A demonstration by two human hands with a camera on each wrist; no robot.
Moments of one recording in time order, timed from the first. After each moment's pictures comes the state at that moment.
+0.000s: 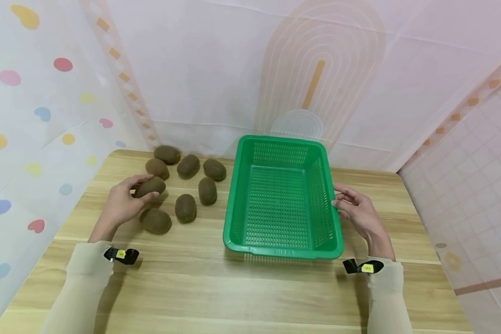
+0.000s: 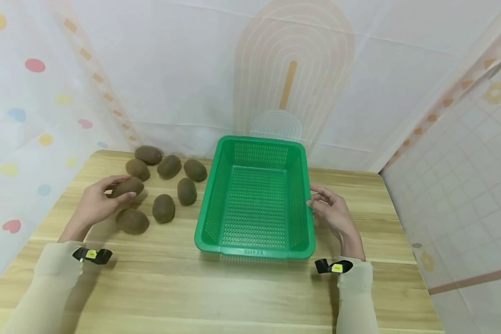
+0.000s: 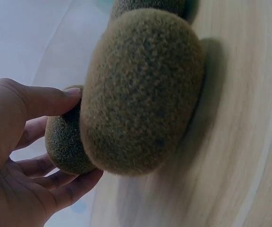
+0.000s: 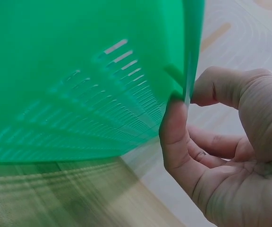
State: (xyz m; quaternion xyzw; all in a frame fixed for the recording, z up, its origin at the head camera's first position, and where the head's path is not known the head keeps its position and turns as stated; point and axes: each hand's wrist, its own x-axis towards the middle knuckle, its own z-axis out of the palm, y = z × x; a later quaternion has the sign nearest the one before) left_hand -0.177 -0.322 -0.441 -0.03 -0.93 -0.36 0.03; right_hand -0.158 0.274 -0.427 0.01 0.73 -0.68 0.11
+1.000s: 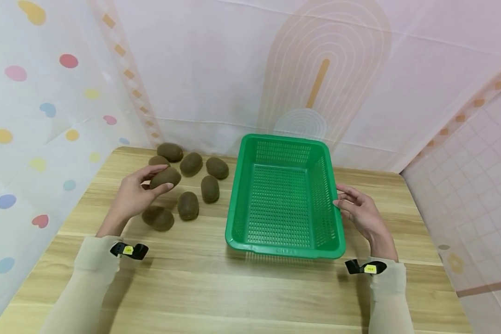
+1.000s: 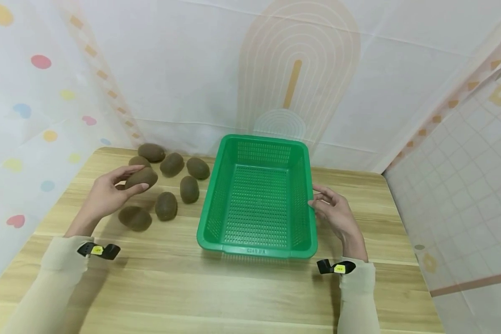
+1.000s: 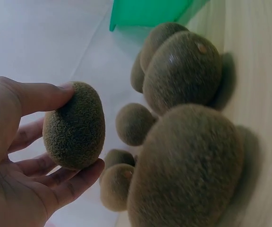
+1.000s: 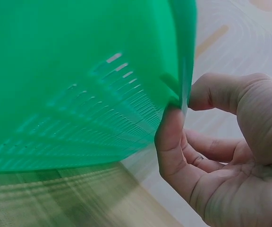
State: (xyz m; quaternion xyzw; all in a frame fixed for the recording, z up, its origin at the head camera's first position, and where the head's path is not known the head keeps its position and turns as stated) left_hand -0.173 -0.289 -0.413 -0.05 -0.91 -0.41 0.05; right_hand -0.157 0.275 -0.427 0.01 0.73 -0.67 0.12
